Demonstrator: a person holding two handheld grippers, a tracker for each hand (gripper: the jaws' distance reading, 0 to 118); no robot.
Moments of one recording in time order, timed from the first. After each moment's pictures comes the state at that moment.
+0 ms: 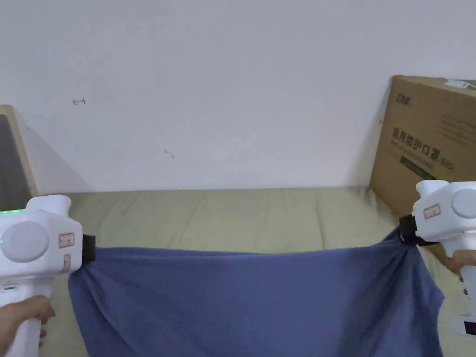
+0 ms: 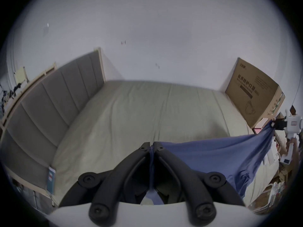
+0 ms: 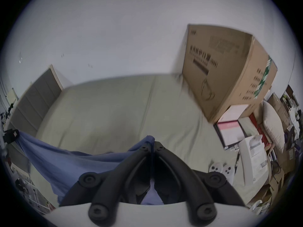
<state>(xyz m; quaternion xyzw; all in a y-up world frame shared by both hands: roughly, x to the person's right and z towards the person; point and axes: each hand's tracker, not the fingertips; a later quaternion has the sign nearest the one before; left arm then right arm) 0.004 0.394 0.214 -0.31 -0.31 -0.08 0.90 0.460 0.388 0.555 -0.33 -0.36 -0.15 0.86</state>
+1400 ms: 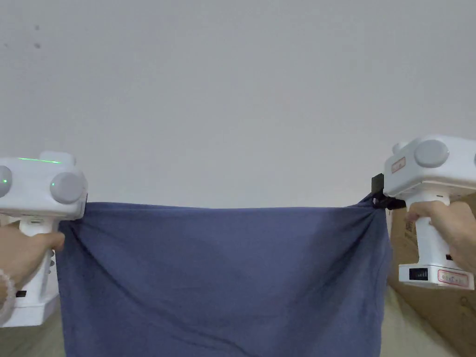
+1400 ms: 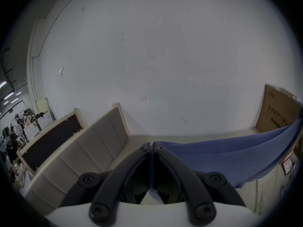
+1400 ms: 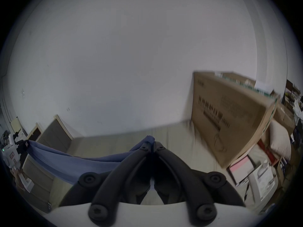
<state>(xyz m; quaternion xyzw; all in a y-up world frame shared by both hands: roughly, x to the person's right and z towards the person) 0.130 0.502 0.048 -0.15 -0.21 -0.12 0.96 0.535 0.531 0.396 -0.20 -0.38 -0.18 0.89</state>
